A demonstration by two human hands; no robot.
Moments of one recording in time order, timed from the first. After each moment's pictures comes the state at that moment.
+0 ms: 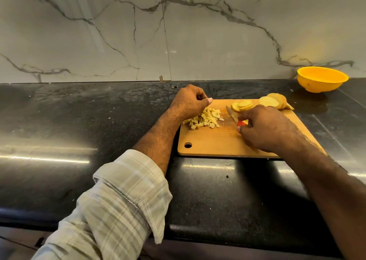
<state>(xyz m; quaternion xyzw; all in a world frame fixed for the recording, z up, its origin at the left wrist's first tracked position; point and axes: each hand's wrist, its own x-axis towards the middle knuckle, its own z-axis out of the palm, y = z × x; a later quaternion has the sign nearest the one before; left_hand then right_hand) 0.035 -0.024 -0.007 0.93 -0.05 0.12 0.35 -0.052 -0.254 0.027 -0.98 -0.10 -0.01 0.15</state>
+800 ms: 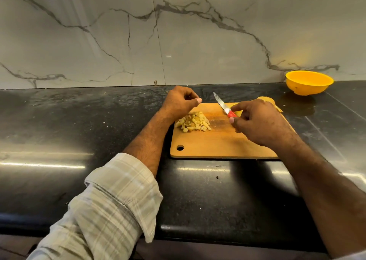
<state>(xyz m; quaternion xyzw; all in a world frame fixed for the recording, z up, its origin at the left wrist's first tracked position) 0.027 -0.019 0.001 0.90 -0.06 0.13 0.42 -0.043 -0.268 0.024 -0.95 -0.11 -0.07 0.28</state>
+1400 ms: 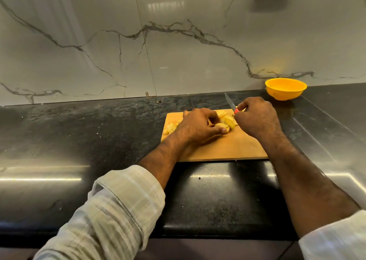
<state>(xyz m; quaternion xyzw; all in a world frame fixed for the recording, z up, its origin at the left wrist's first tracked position) -0.004 -0.116 -0.004 0.96 -0.16 0.08 0.23 -0.028 -0.304 0.030 -0.94 0.01 -0.17 0.31</state>
